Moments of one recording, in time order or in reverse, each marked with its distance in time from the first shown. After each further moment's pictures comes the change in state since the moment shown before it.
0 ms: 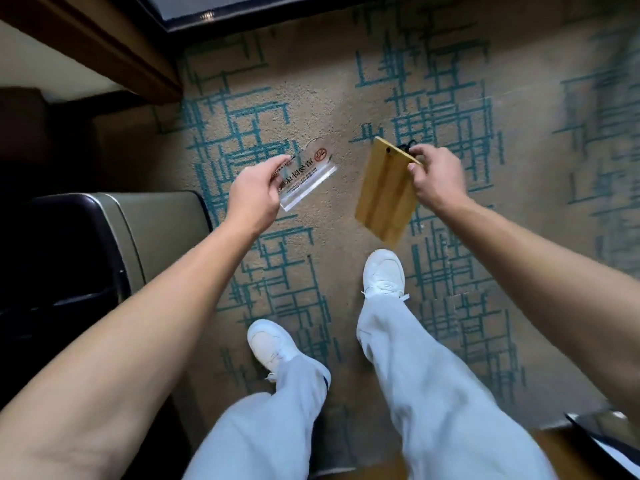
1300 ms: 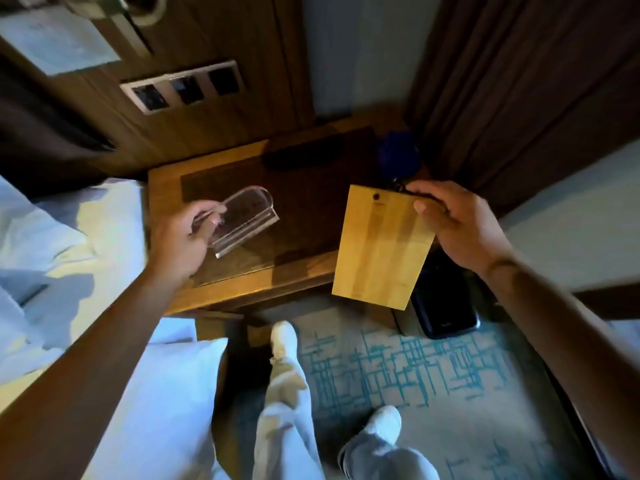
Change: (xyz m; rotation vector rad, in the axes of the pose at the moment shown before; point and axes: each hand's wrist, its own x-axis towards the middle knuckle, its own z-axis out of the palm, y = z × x) left_hand -0.782 -0.046 -0.336 -0.532 1.296 -1.038; right_hand -0.586 -0.585 -0.092 -0.226 -0.767 -1.669
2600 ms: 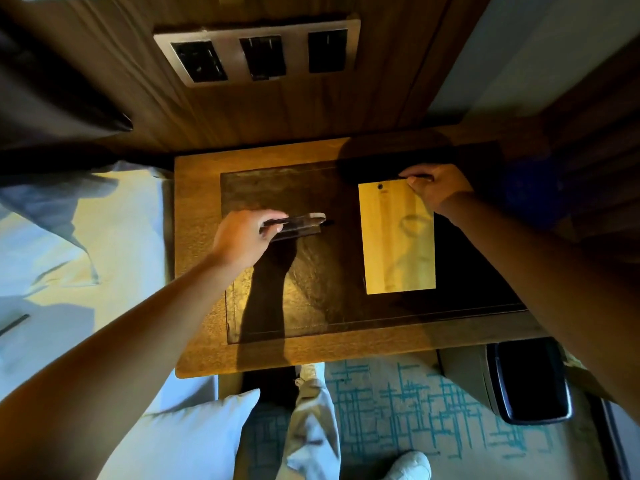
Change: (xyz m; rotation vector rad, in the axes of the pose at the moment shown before) left_hand 0.211 -0.189 0.040 0.349 -0.214 -0.040; right_hand 0.320 0.037 0.253 -0.032 -0.239 0.374
